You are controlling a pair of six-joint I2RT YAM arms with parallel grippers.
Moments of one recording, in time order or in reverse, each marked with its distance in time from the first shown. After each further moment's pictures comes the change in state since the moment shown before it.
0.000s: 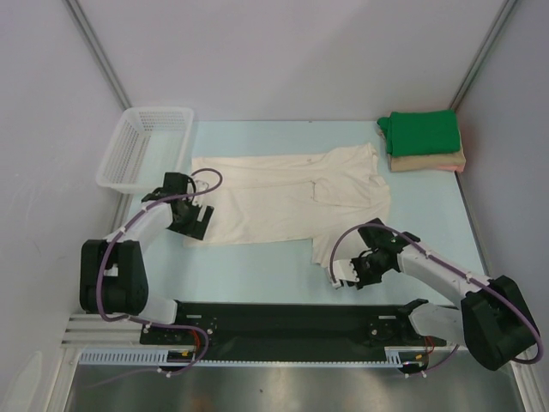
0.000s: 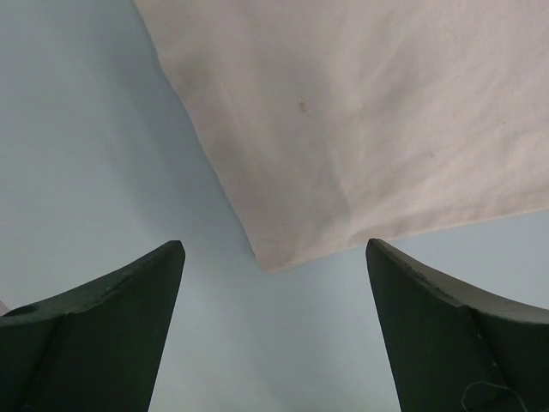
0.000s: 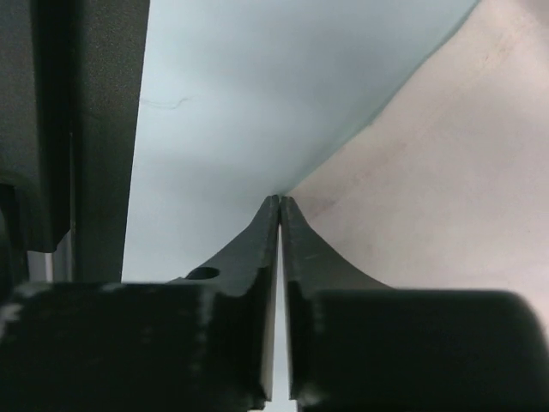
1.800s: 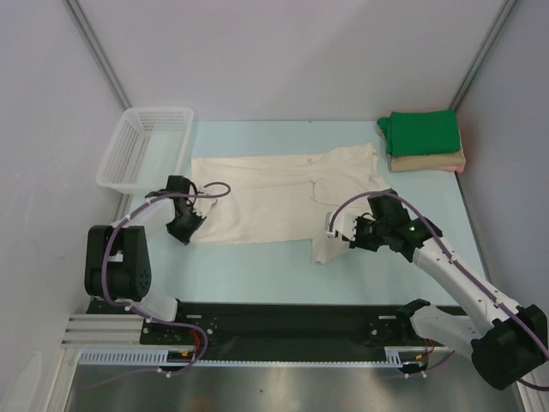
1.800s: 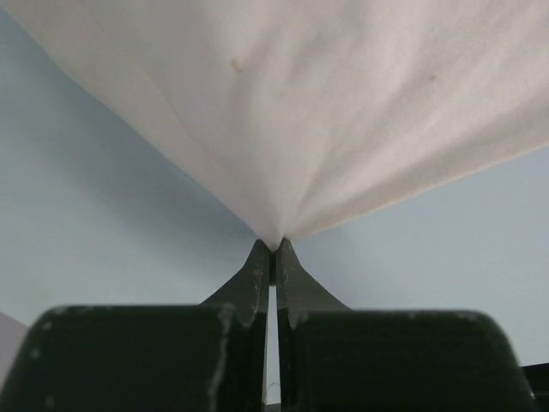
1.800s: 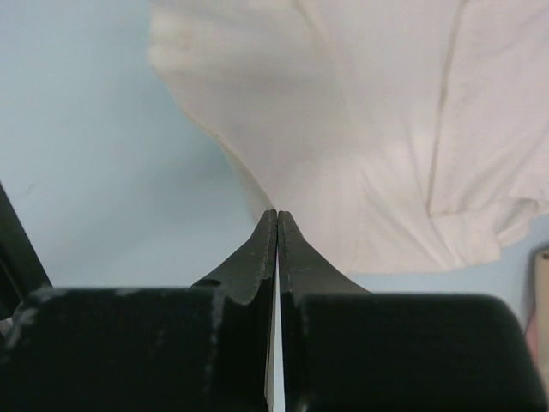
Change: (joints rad) left arm 0.014 0.106 -0.006 -0.063 0.031 0.286; right arm -0.004 -0.117 0.237 0.053 0.145 0.412
